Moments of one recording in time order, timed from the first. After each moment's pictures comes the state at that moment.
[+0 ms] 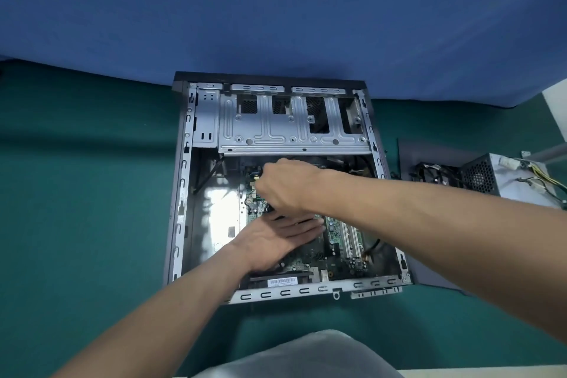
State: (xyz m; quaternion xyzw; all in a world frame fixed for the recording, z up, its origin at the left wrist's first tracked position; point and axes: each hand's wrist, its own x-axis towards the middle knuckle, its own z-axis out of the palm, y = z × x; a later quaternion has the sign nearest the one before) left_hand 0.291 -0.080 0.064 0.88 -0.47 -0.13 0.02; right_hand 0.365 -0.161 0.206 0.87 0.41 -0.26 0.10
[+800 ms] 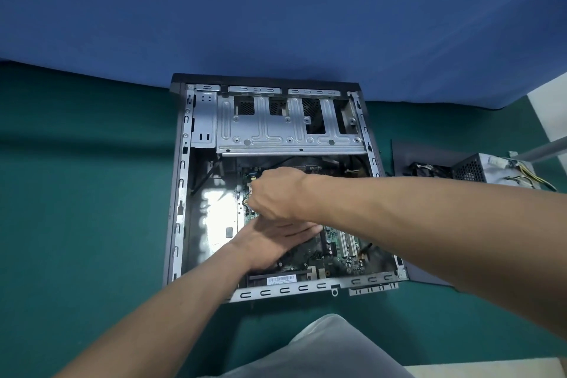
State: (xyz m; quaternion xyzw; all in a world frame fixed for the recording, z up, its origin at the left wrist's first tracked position) left_hand 0.287 -0.082 0.057 0.87 -0.47 -0.10 0.08; right_hand 0.354 -0.149 0.200 0.78 0.53 -0.21 0.27
